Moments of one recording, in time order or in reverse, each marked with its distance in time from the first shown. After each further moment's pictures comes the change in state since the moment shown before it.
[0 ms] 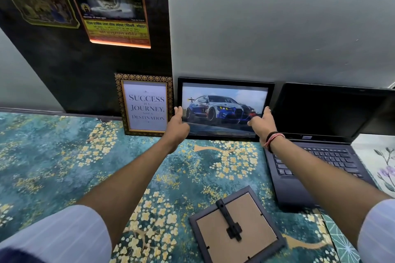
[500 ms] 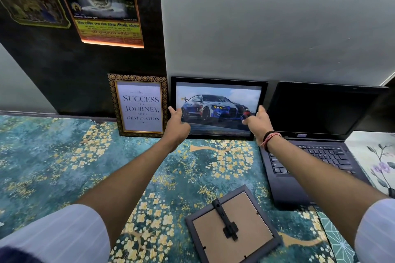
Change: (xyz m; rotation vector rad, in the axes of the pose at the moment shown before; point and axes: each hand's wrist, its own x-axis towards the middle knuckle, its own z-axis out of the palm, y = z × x) left_hand -0.004 0.010 0.013 0.154 0.032 0.049; right_hand 0.007 0.003 -0.003 0.025 -0.042 0.015
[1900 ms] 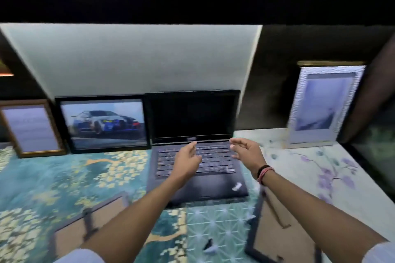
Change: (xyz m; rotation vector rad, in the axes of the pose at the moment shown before) left_hand -0.116 0.143 0.415 -0.073 -0.109 0.082; right_hand 0.019 0.128 -0.401 0.087 -0.061 -0.129
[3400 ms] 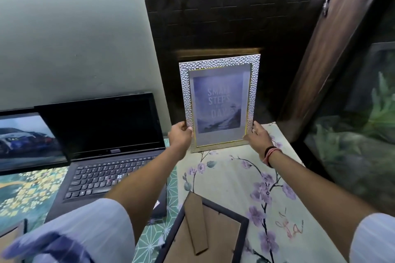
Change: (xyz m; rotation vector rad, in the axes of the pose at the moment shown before) left_hand 0.156 0.072 0.248 0.013 0.331 -0.073; right_hand 0.142 0.053 -0.274 -0.095 0.128 0.035
